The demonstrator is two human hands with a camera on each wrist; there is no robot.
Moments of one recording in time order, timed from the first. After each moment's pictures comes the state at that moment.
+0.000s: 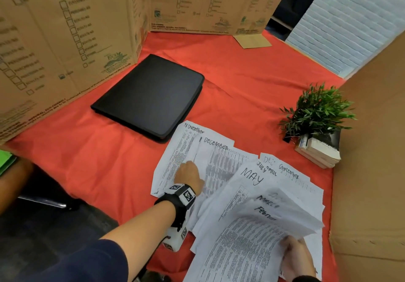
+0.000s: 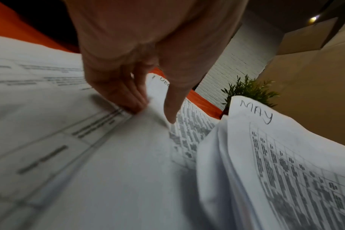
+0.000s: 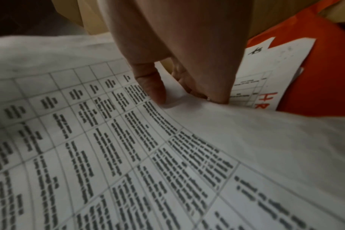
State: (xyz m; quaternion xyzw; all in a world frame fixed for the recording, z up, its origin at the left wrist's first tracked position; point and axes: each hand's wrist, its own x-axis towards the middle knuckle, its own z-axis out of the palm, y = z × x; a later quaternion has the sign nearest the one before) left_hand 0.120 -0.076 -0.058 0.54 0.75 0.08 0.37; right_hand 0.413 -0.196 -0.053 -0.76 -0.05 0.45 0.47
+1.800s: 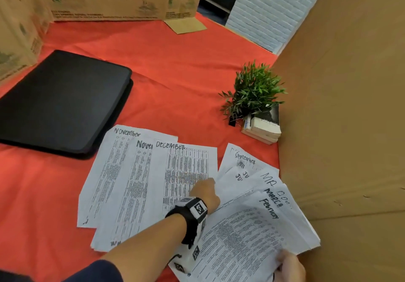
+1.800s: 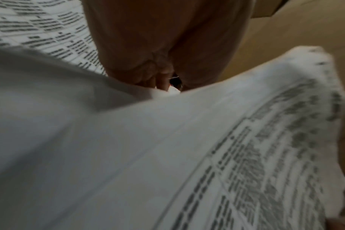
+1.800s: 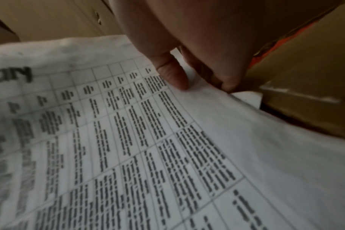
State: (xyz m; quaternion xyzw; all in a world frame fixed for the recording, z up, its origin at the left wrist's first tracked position) left_hand 0.295 -0.073 -0.057 0.67 0.55 0.03 0.49; right_hand 0.526 -0.261 -0.106 -0.82 0.11 0.33 0.44
